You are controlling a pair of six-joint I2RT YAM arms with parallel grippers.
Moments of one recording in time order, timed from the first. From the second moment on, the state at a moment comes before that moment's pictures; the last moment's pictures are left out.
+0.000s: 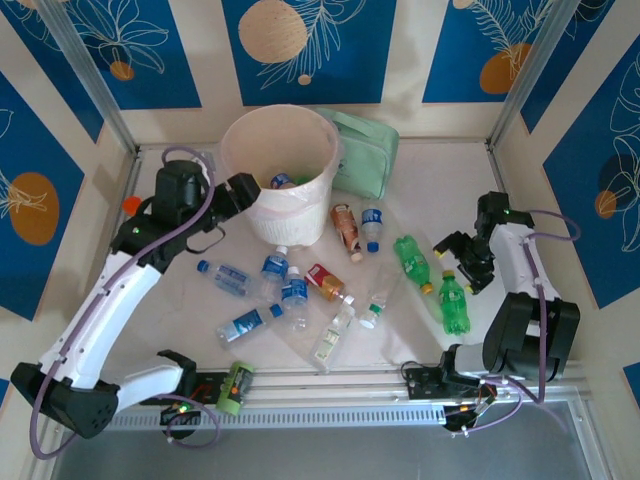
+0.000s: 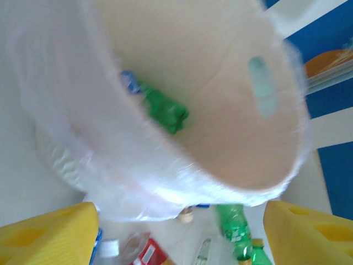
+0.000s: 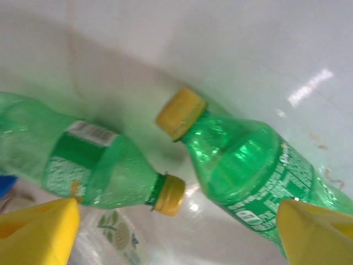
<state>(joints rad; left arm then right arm) -0.43 1.11 1.25 -0.67 0.08 -0.80 -0.21 1.37 1.01 -1.13 -0.13 0.71</state>
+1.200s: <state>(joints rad) -0.43 1.09 1.05 -0.59 0.16 -0.90 -0.17 1.58 0.88 -1.08 -0.05 0.82</state>
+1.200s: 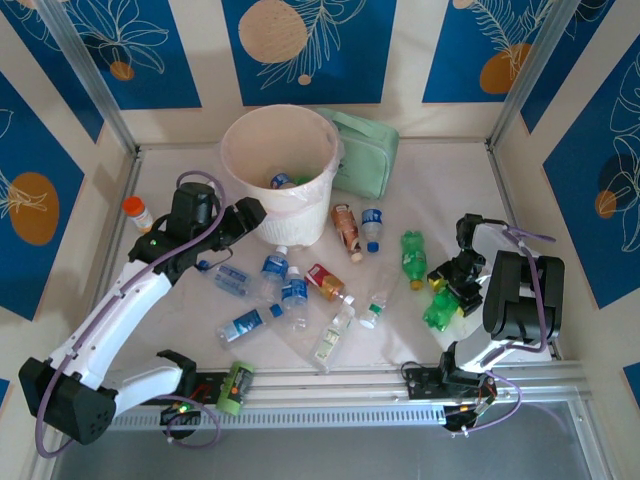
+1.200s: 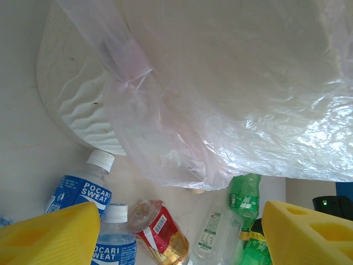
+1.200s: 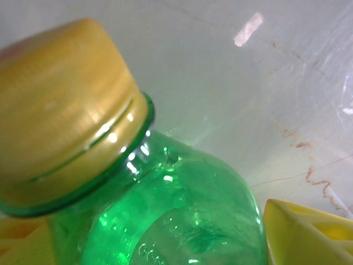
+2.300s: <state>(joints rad) -0.43 1.09 1.02 -0.57 0.16 -0.91 0.00 1.18 1.05 -1.03 -0.20 0.82</state>
